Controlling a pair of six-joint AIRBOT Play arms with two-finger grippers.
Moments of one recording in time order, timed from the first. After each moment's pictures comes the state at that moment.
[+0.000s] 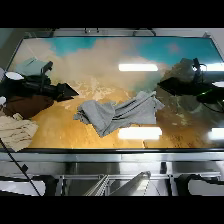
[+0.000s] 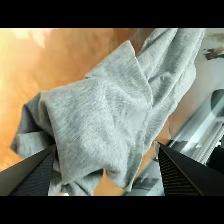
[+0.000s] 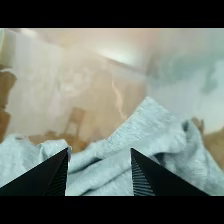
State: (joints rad) left arm 0.17 -1.63 1.29 0.64 -1.39 -0.95; right arm -0.25 -1.50 1.04 -0.35 1.01 0.79
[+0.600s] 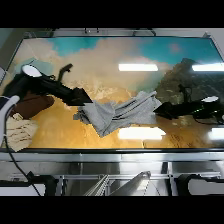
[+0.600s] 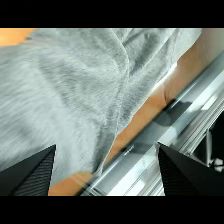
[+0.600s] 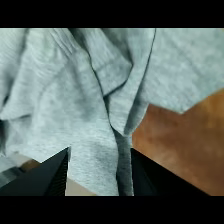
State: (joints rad) left arm -0.11 -1.60 1.26 0.76 -1.36 -1.14; right arm -0.24 -1.56 0.82 -0.57 1.11 0.87
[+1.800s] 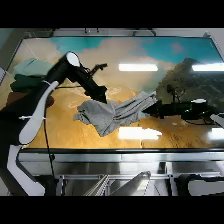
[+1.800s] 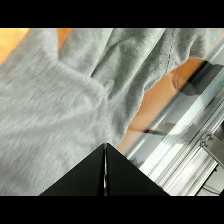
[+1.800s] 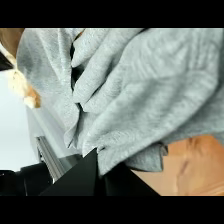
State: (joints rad) left arm -0.29 -1.90 1.81 0.92 -1.60 -1.28; right arm -0.15 -1.60 0.81 -0.27 1.25 0.73
